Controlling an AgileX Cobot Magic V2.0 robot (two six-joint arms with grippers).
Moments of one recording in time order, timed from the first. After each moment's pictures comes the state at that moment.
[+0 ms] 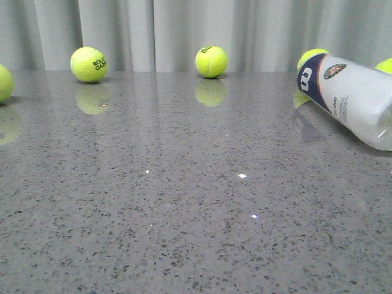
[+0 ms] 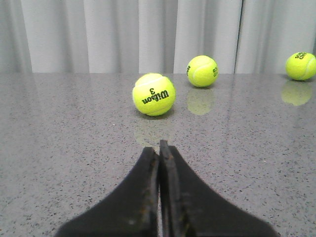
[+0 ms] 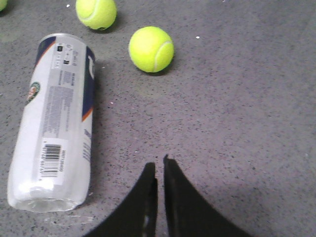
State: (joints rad) left arm -0.04 0.00 0.00 -0.02 0.09 0.04; right arm -0.04 0.76 -0.80 -0.06 0.68 0.10
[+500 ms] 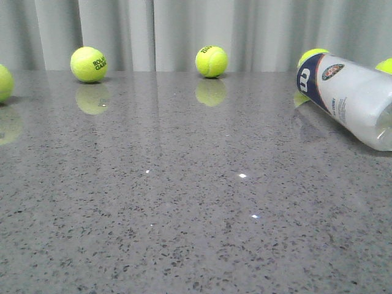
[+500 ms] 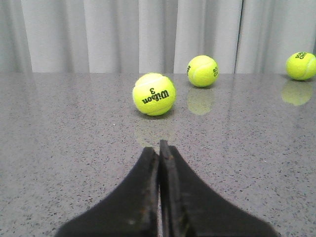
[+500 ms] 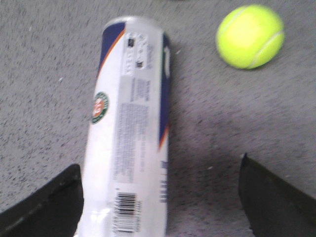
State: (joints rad) left arm -0.04 0.00 0.00 -0.02 0.09 0.04; right arm 0.11 1.21 -1.12 0.06 0.80 0.09
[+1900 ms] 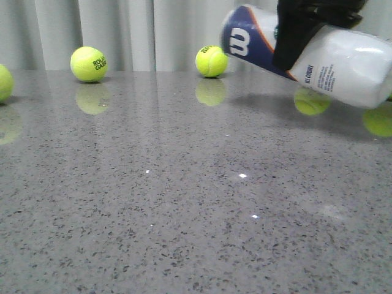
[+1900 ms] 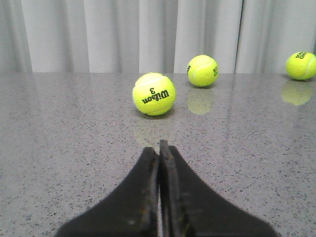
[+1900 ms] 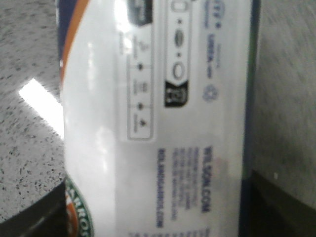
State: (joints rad) left arm -0.04 0.00 0.00 -0.02 0.09 0.04; right arm 0.30 1.76 -1.61 0.22 1.07 -0.58
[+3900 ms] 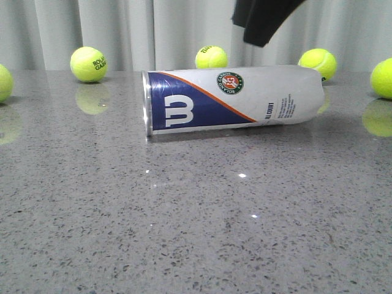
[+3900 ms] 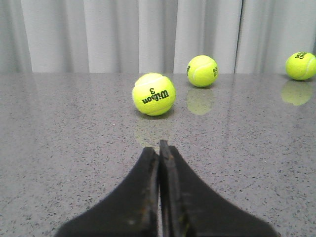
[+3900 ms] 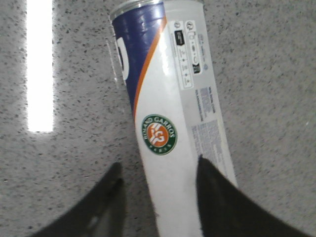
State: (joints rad) left arm -0.04 0.00 0.00 -0.02 0.09 0.04; right arm 0.49 1.66 -1.64 0.21 1.21 -1.10
